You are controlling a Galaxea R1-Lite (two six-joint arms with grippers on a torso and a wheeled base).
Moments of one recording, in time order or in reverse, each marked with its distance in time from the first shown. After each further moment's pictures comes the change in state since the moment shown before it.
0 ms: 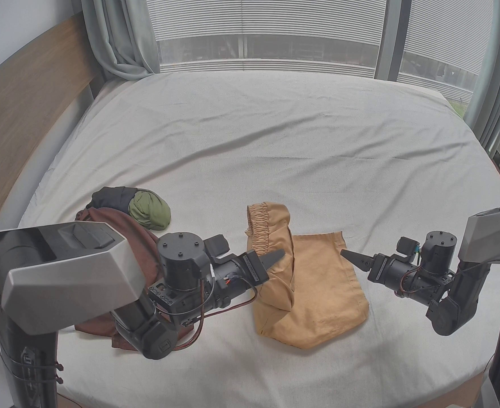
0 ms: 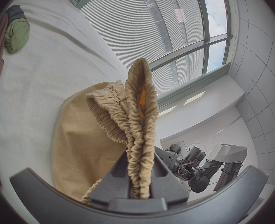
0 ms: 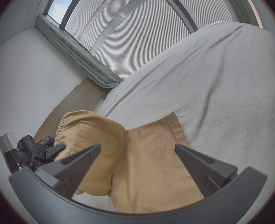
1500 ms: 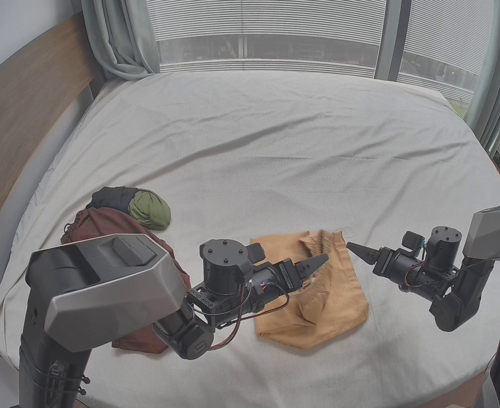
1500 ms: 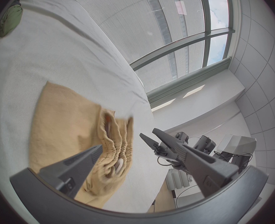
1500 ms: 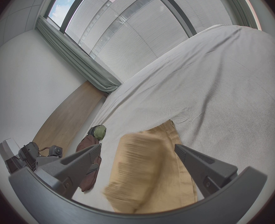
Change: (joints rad) left arm -0.081 0.127 -0.208 0.117 0.007 0.003; right arm -0.029 -0.015 -0.014 0.000 0.003 0.003
